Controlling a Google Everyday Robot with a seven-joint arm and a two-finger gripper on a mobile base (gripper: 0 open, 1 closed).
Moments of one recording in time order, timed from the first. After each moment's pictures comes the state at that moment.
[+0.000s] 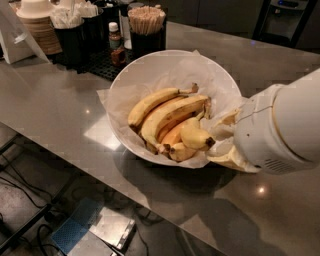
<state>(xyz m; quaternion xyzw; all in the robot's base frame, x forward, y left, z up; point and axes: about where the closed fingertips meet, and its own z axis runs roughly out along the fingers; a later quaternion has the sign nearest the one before) 0.368 -0.098 0.935 -0.60 0.75 -0.01 0.28</state>
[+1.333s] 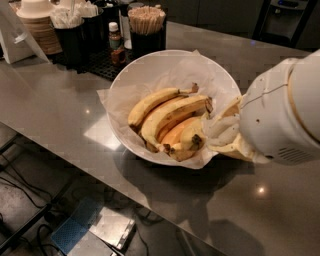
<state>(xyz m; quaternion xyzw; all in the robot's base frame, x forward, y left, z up) 0.359 -0.089 0.972 -0.62 0.73 -0.02 0.29</state>
